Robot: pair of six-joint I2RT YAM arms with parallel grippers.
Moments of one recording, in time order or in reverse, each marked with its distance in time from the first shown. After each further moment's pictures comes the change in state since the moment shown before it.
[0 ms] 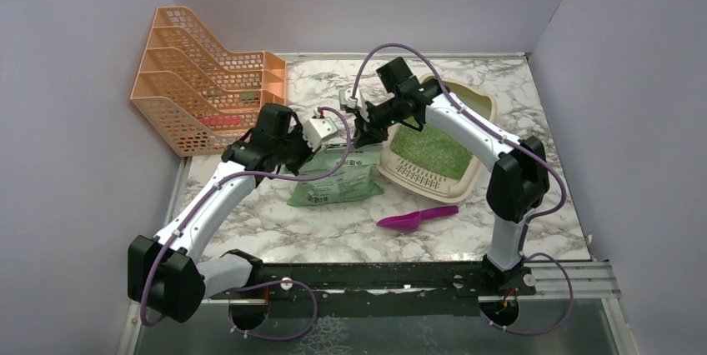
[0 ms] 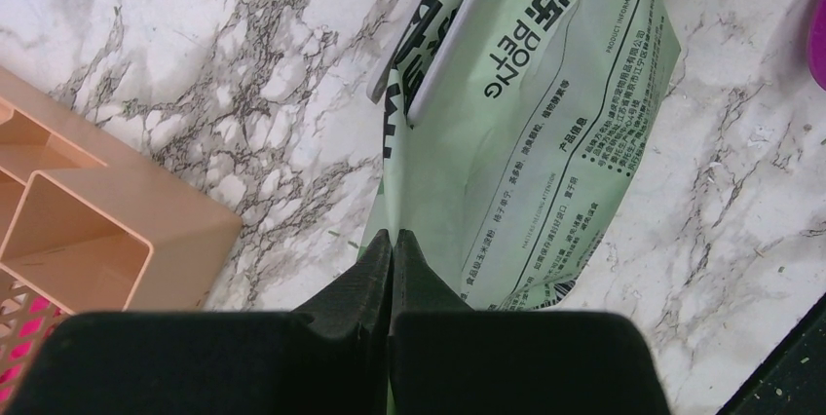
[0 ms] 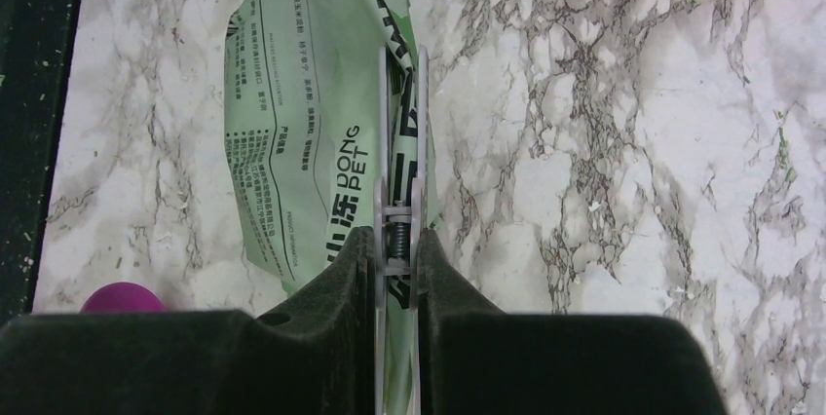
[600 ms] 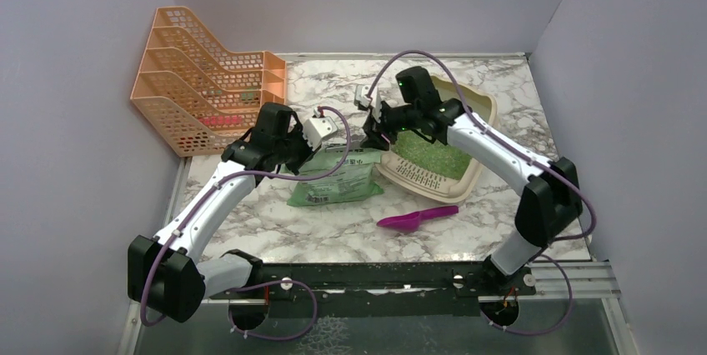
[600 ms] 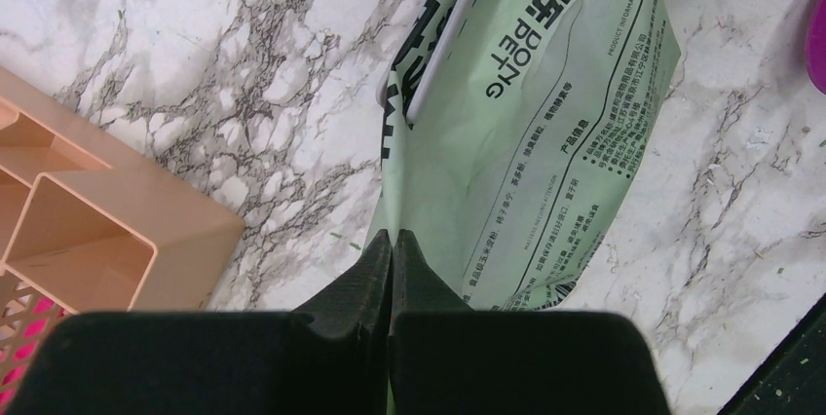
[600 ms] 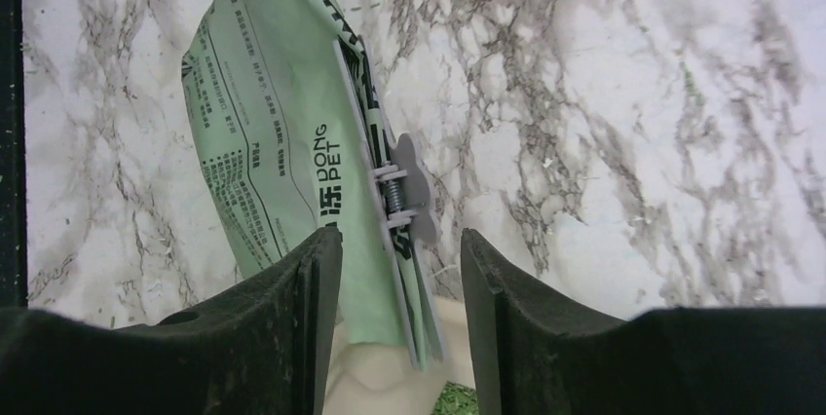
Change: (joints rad) left arm 0.000 0.003 0.007 -0.001 0.002 0.000; right arm -0.001 -0.178 -0.253 0.282 0.133 0.231
